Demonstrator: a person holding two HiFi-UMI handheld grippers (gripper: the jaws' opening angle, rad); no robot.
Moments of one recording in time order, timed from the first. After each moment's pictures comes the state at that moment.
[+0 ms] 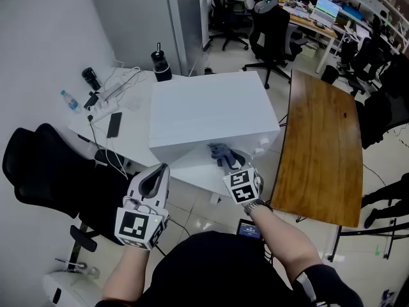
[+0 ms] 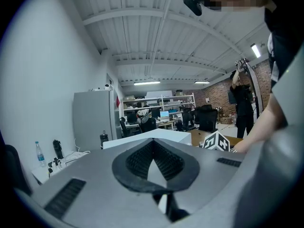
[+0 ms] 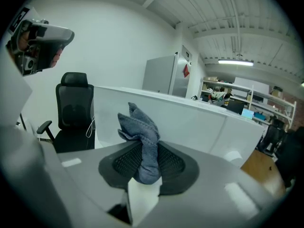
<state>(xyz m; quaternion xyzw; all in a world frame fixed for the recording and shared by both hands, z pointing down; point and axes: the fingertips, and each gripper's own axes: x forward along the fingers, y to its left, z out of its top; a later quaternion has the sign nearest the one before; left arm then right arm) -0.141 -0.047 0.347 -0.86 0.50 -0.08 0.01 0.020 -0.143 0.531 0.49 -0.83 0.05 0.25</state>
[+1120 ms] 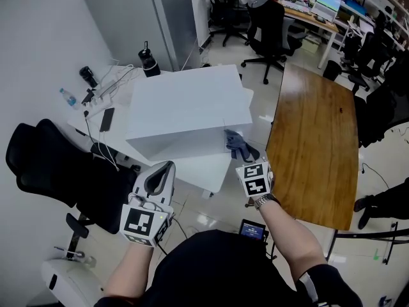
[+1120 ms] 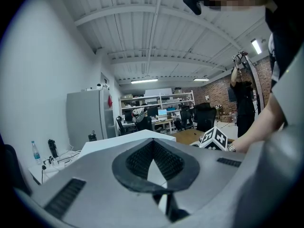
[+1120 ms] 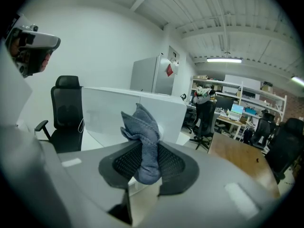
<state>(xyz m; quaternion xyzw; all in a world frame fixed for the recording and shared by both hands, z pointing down) -0.018 -0.024 0.350 -0.86 0.50 -0.10 0.00 0.172 -0.136 0.528 0.52 -0.82 0.07 0.23</state>
